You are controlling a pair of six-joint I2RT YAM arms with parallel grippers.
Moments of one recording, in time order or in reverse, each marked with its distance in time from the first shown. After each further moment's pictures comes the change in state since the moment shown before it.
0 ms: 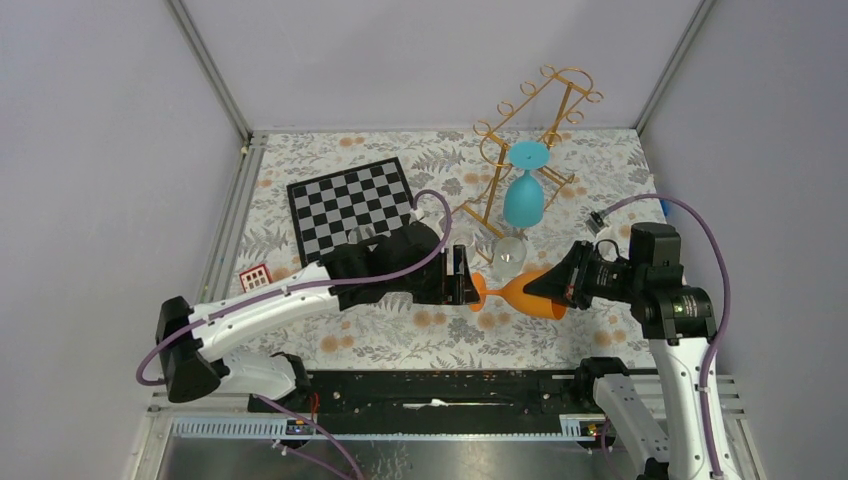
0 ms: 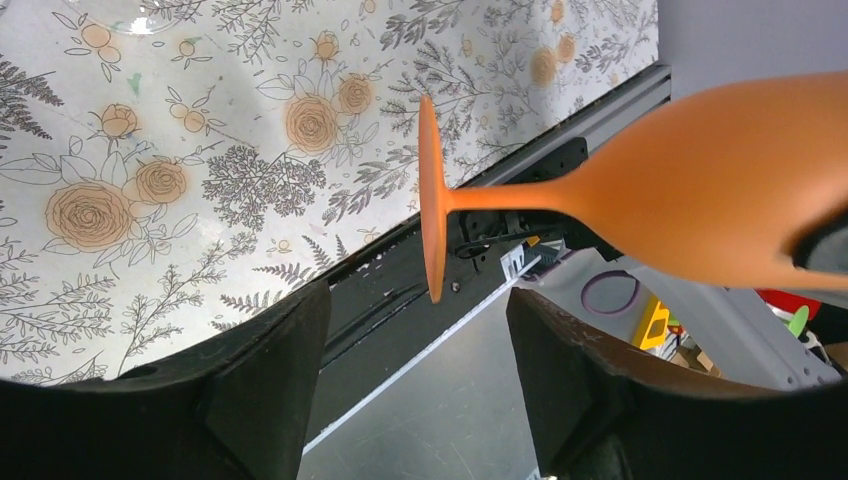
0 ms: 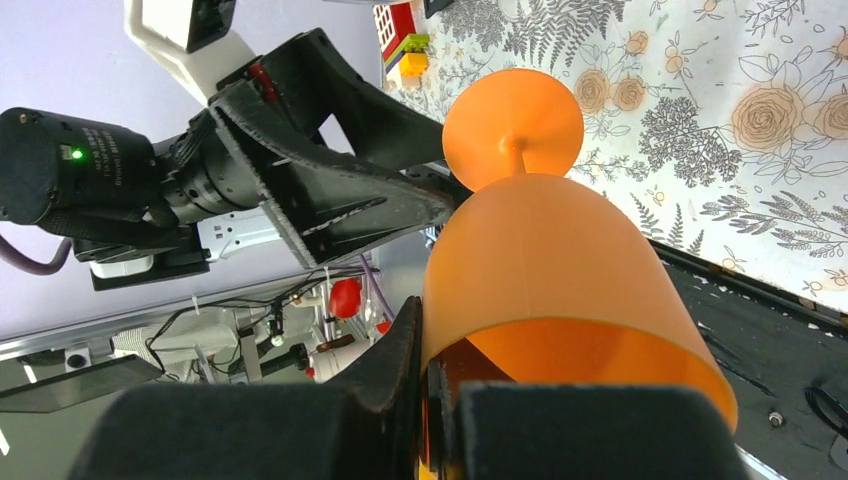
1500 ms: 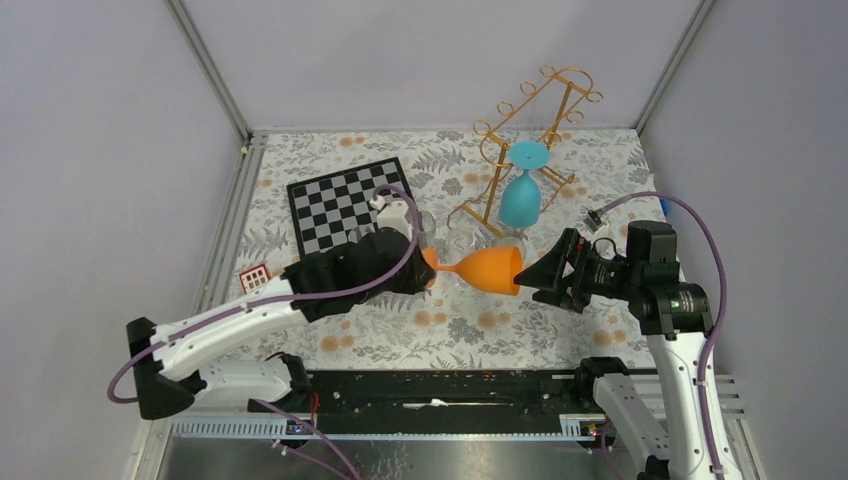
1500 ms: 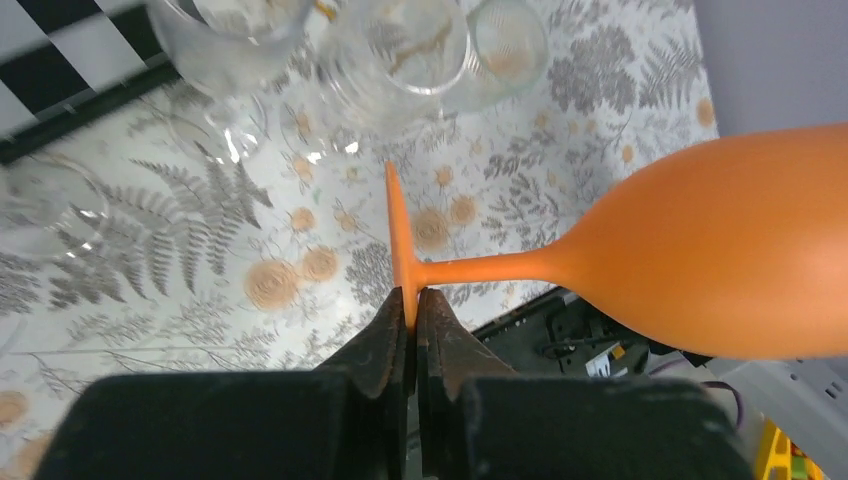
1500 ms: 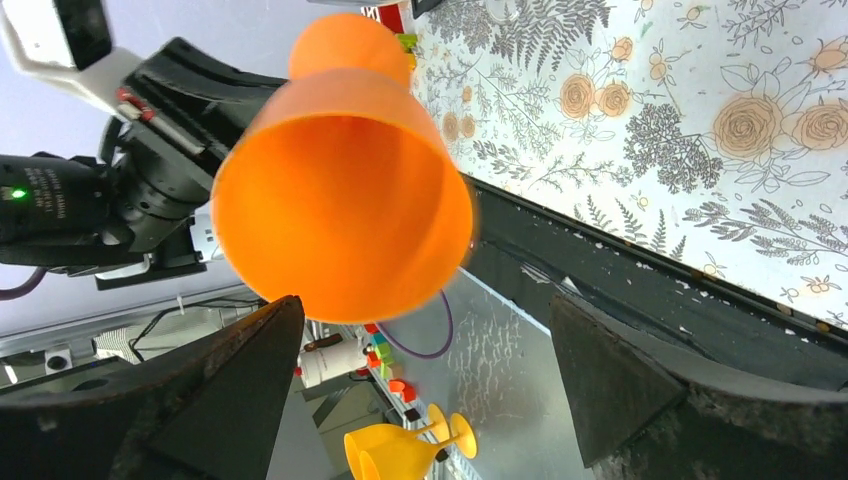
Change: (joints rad) left arm -0.011 -0.123 -0.045 -0.032 -0.317 0.089; right arm 0.005 0.011 -0.027 0.038 0.004 -0.020
